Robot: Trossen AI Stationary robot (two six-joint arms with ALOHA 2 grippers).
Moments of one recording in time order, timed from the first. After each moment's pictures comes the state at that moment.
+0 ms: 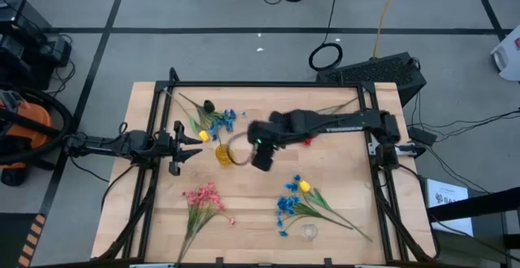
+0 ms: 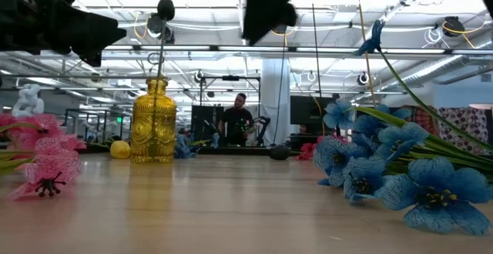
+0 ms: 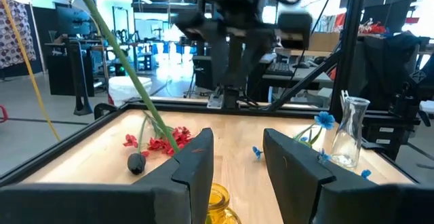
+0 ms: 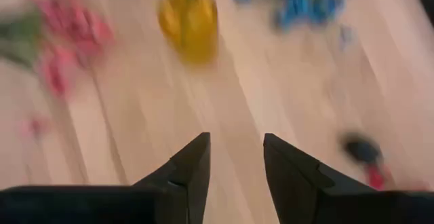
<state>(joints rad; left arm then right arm) -0.12 0.00 0.01 0.10 -0.13 -0.02 0.05 1.94 1.91 -1.08 0.19 0.39</state>
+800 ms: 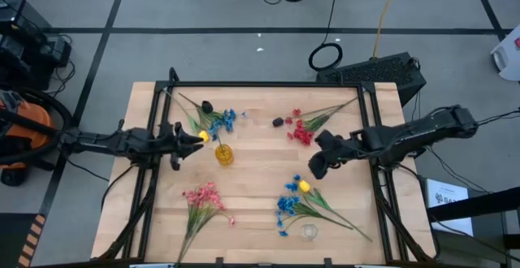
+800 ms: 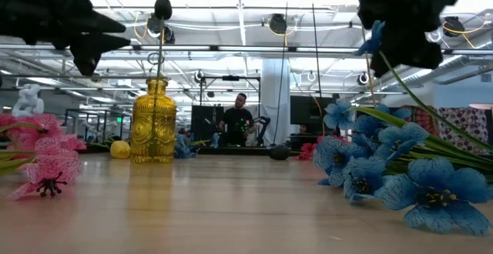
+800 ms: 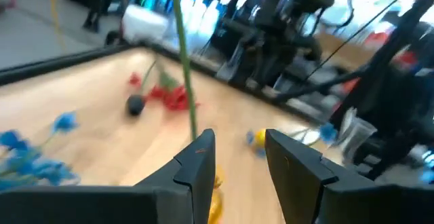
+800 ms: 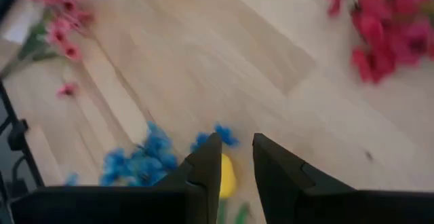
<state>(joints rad) -0.12 0.18 0.17 -0.08 -0.23 -0.41 0.20 1.11 0.80 -0.64 0.16 1.01</state>
